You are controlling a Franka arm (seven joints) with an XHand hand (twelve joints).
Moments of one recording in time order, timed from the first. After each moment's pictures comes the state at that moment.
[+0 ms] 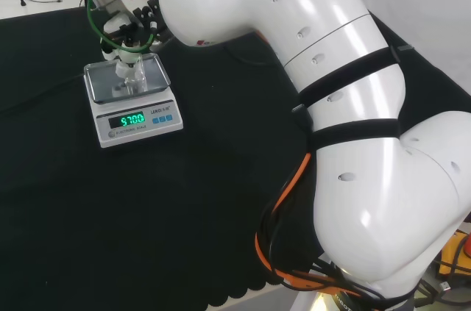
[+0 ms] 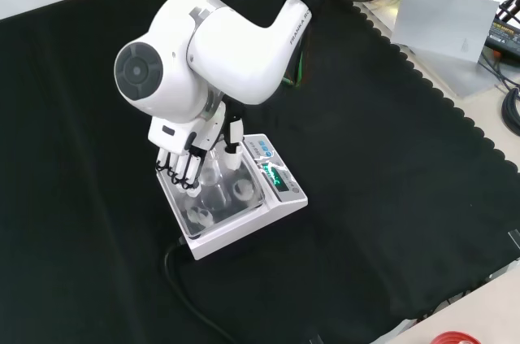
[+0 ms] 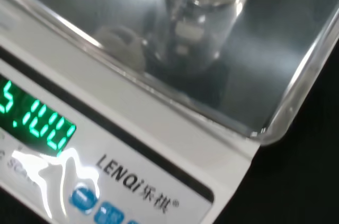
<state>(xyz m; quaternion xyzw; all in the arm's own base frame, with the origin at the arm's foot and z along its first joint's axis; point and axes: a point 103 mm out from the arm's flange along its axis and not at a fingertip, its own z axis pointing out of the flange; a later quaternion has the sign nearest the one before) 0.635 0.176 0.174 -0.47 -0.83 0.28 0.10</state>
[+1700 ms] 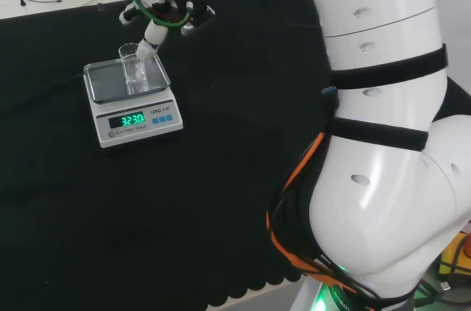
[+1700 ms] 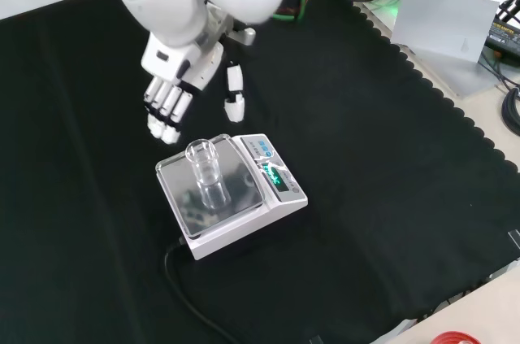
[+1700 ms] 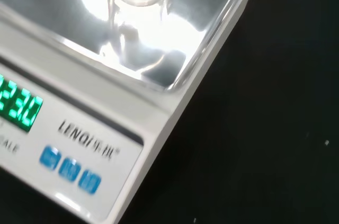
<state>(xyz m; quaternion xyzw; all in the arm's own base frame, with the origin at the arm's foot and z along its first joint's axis) 0.607 0.109 0.233 -0.52 -0.83 0.20 0.08</state>
